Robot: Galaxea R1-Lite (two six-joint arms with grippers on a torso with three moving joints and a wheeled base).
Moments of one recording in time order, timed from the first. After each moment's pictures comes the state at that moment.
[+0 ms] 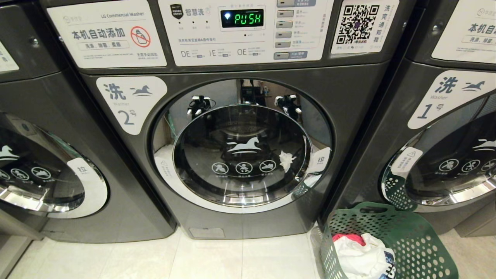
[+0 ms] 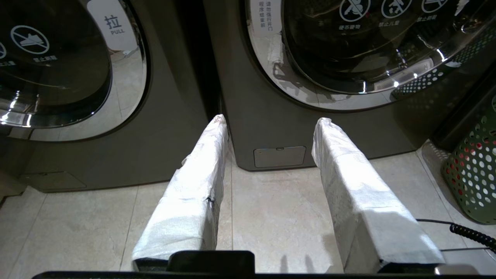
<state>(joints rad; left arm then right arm) 0.01 0.00 0.00 0.01 -0.04 0.09 0.01 0.00 0.00 0.00 0.00 -0.11</state>
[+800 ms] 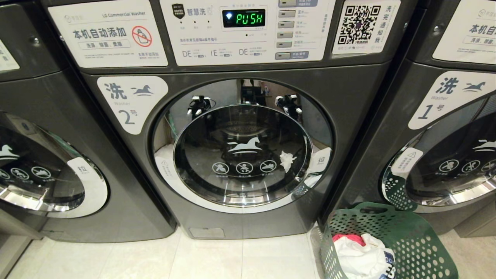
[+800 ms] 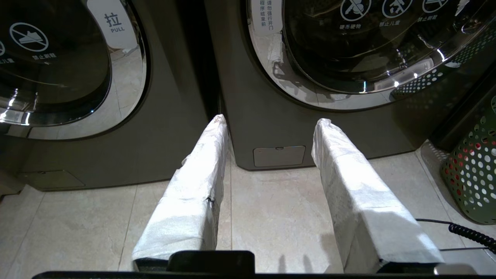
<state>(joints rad) 0.01 0.00 0.00 0.01 -0.04 0.09 0.01 0.00 0.00 0.00 0.00 -0.08</state>
